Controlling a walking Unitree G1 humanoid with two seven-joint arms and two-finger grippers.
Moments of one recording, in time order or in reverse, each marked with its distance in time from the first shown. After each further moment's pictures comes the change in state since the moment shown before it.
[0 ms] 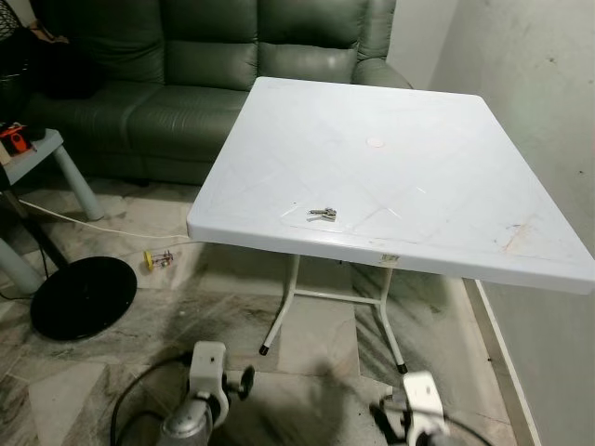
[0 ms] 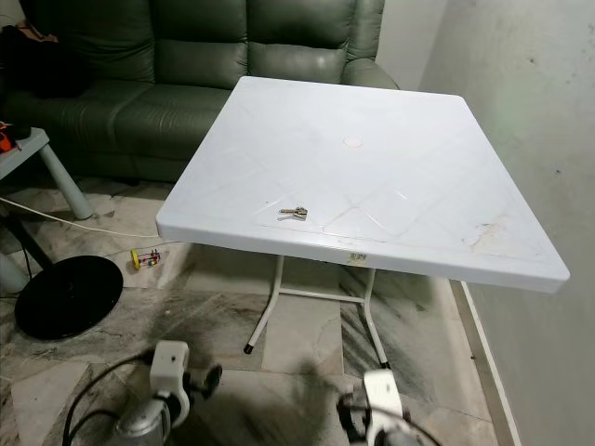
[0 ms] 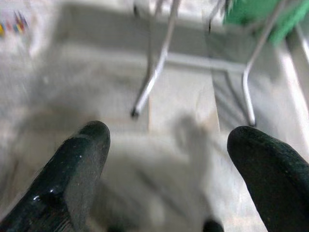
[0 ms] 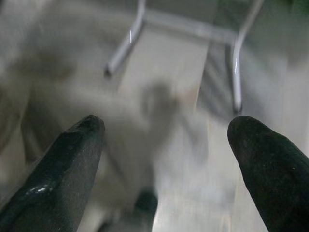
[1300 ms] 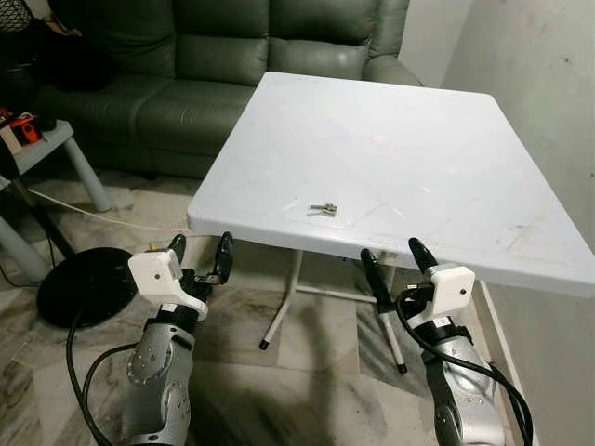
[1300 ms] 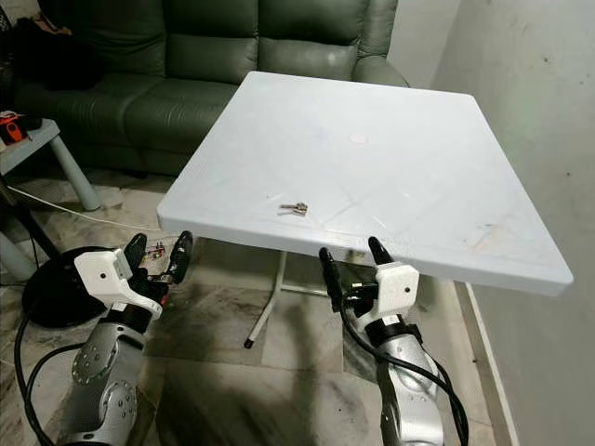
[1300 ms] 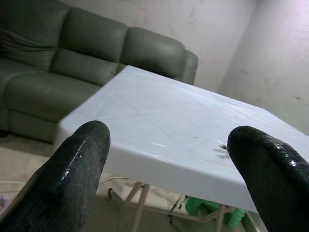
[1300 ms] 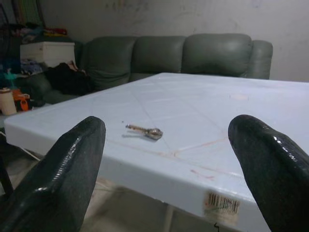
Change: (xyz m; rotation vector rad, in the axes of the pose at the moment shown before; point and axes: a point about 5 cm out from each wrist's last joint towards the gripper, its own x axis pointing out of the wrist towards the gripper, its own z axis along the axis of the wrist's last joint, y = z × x) left arm -0.050 -0.015 0.143 -0.103 -0.730 -0.114; right arm -0.049 0.027 0.159 -0.021 -0.889 0.113
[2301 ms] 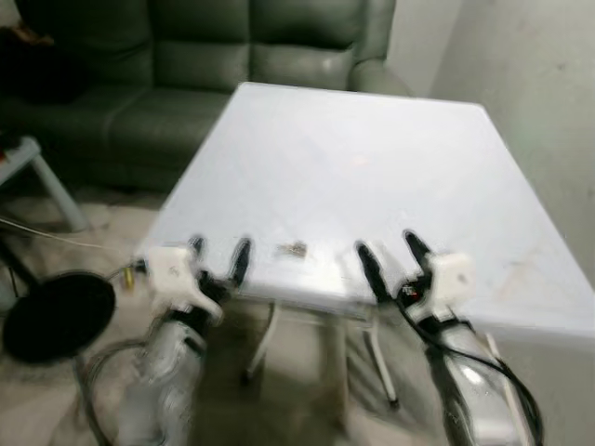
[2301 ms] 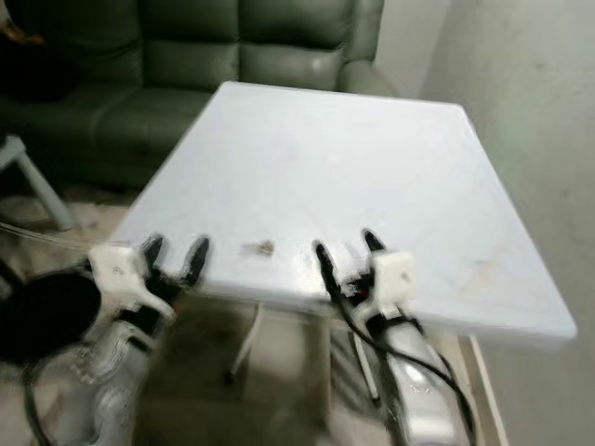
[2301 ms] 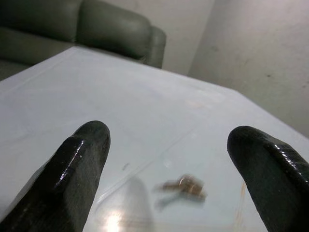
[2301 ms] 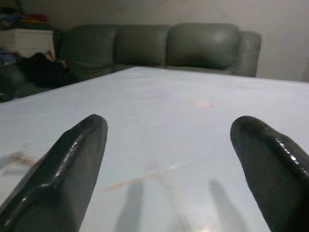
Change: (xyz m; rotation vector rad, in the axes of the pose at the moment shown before) left arm -0.002 -0.030 0.004 -0.011 0.105 -0.095; right arm 0.000 -0.007 0.011 -0.003 0.076 -0.008
